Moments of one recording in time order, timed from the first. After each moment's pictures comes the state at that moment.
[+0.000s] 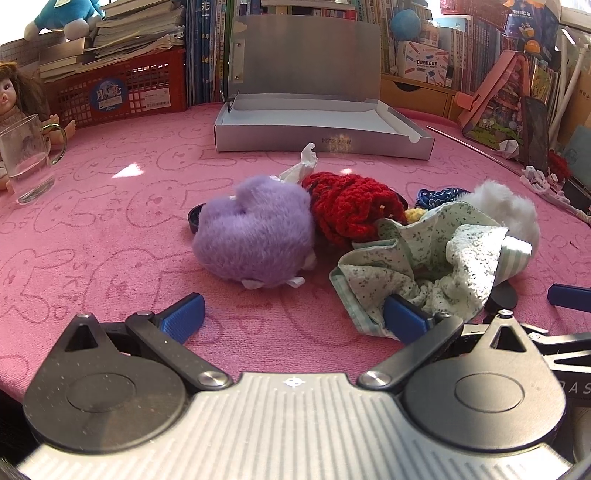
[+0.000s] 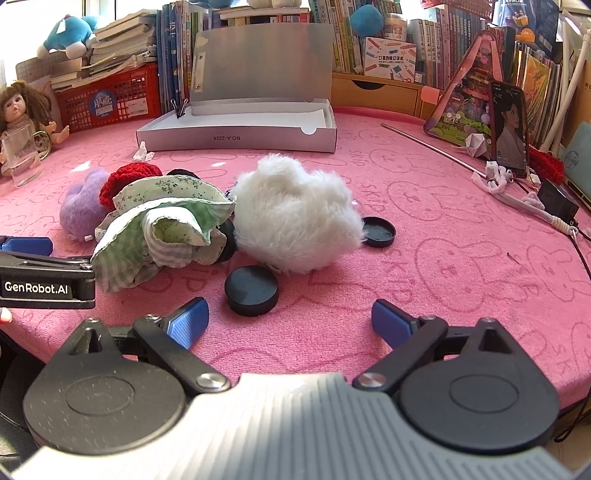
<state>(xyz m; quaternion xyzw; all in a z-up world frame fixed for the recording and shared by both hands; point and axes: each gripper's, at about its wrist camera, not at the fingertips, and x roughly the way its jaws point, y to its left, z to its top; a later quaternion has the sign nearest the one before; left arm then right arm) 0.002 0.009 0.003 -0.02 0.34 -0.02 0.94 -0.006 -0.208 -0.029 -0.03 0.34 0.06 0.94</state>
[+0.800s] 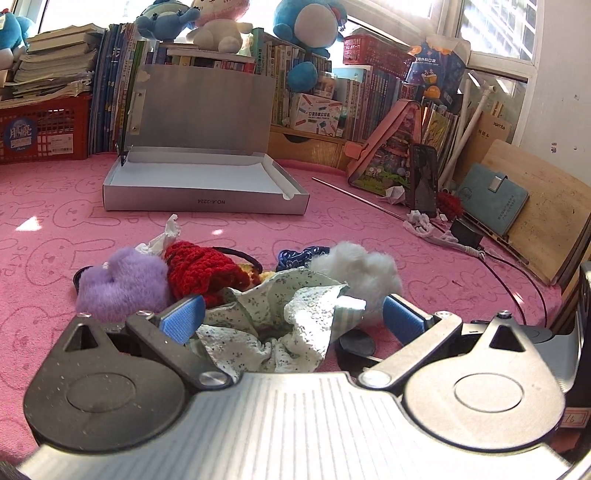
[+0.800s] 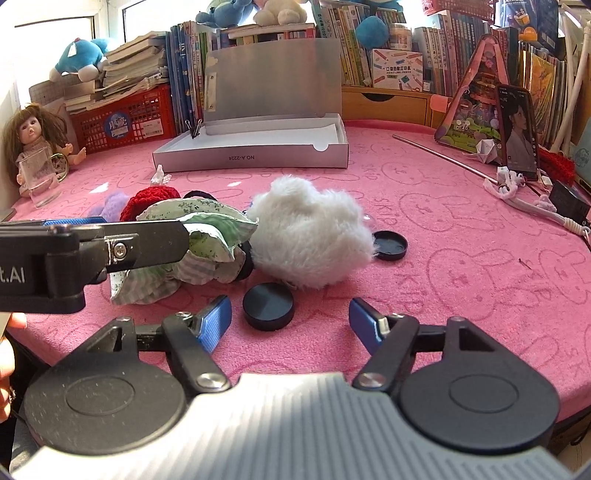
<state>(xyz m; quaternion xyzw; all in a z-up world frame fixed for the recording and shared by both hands) -0.011 -0.032 0.035 -0.06 0.26 -0.18 0.95 -0.010 -0.214 -0.023 0.01 0.32 0.09 0.94</state>
